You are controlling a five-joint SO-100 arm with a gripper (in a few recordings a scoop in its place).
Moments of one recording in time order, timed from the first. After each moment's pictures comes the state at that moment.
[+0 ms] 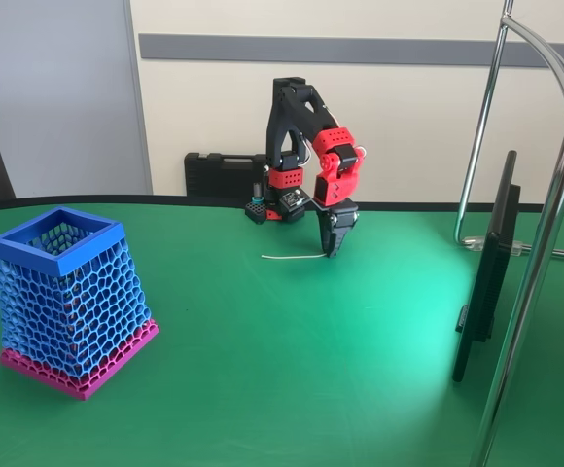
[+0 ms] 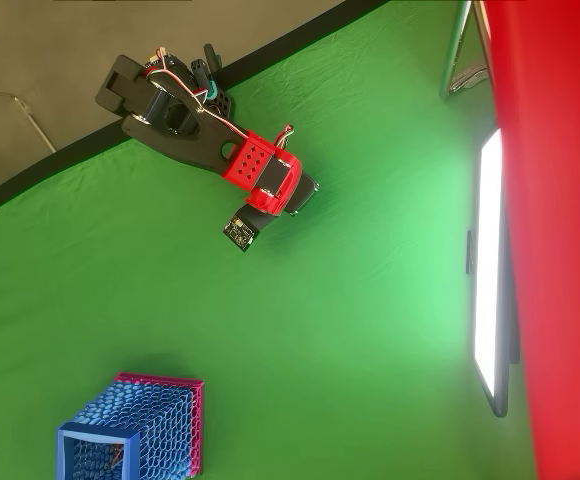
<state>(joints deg) -36.1 86.5 119.5 62.9 12.0</state>
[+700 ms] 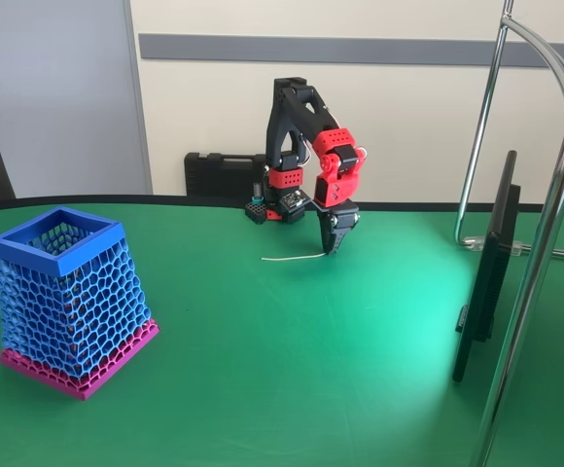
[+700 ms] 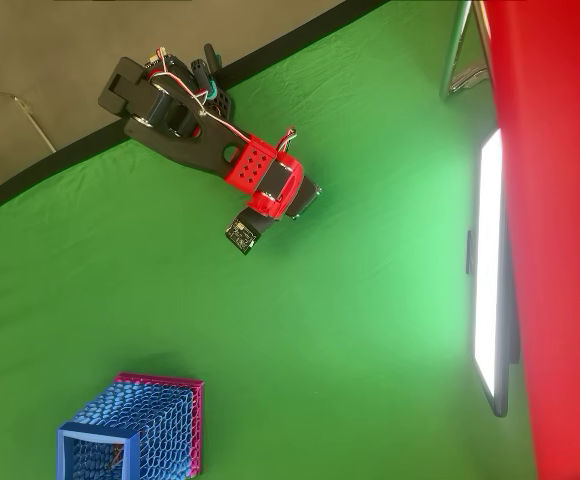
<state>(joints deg) -34.9 85.8 117.5 63.3 12.0</state>
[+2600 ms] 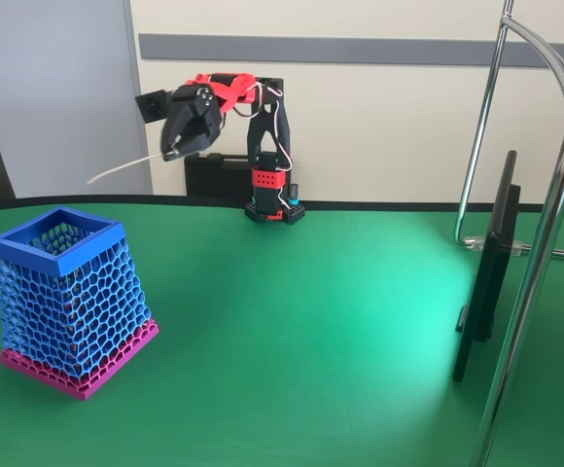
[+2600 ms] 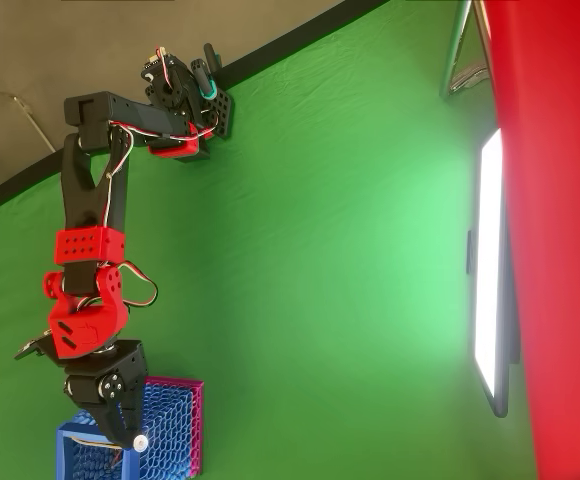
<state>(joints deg) 18.5 83.6 68.2 28.5 10.6</state>
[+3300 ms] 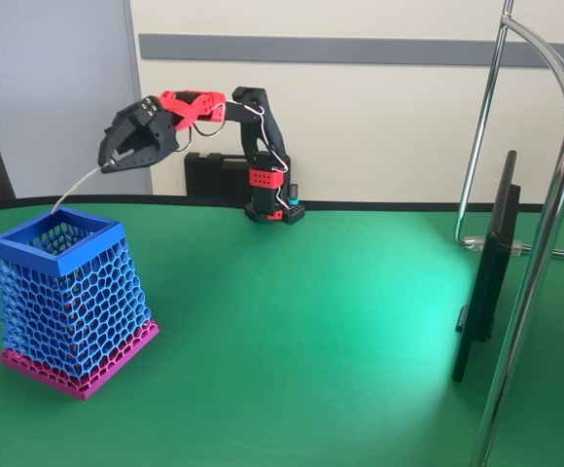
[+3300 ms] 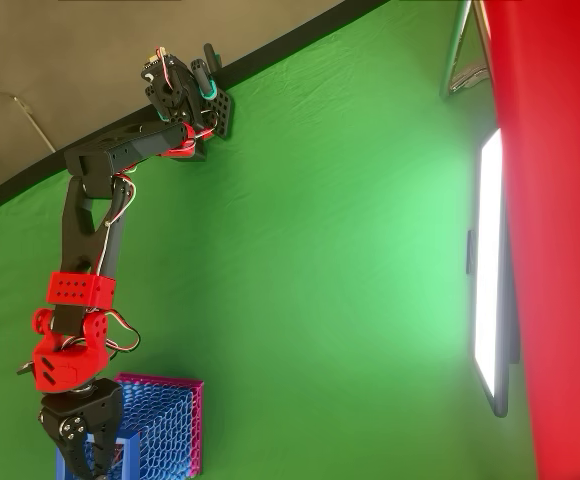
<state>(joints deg) 26.3 63.9 46.3 27.3 27.9</state>
